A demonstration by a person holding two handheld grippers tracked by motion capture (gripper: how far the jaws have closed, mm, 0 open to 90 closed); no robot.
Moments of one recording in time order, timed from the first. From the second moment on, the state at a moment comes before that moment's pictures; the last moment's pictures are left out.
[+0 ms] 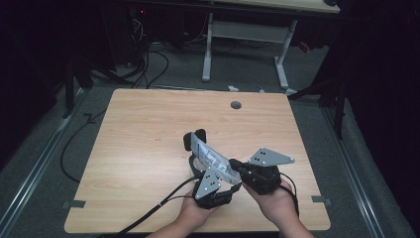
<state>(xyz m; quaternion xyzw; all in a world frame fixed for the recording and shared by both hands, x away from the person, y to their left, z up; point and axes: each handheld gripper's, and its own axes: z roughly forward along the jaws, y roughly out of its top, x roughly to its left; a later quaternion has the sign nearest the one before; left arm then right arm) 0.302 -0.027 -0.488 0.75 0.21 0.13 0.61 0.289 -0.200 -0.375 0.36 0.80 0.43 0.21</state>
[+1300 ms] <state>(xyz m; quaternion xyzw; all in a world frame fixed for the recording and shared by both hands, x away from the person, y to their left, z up) 0.304 -0.028 -0.487 0.74 0.22 0.14 0.62 0.291 -0.197 -0.376 0.36 0.80 0.44 0.21</state>
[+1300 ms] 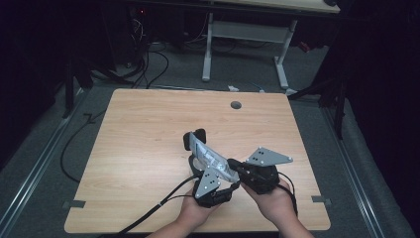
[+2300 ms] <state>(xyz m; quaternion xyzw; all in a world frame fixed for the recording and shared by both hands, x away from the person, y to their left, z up) 0.306 -0.025 -0.487 0.74 0.22 0.14 0.62 0.293 -0.192 -0.376 0.36 0.80 0.44 0.21</state>
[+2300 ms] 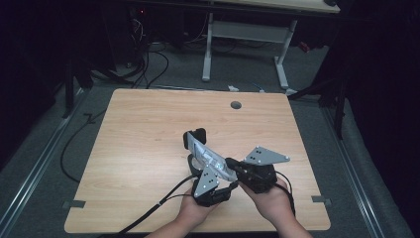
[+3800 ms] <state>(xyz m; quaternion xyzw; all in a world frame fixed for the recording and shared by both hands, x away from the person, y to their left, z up) 0.308 -0.029 -0.484 0.73 0.23 0.13 0.63 0.295 -0.191 -0.369 0.35 0.80 0.43 0.22</state>
